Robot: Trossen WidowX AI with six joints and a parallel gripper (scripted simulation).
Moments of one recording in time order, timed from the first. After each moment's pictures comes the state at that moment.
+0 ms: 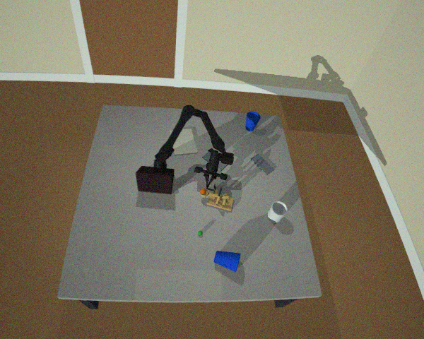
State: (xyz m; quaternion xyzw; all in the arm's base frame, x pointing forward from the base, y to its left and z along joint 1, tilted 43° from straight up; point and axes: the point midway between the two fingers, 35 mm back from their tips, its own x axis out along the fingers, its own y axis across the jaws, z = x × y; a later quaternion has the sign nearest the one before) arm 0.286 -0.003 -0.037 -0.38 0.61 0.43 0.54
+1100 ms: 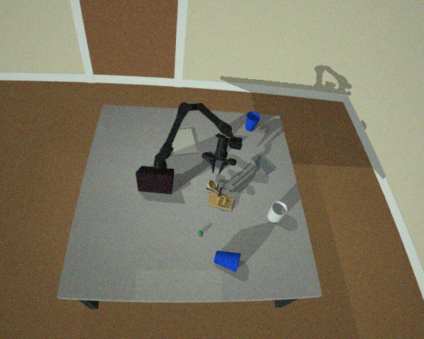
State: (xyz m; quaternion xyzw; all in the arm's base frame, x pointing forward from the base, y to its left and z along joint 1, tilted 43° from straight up) arm 0.318 -0.030 0.056 -0.34 0.61 0.39 0.59
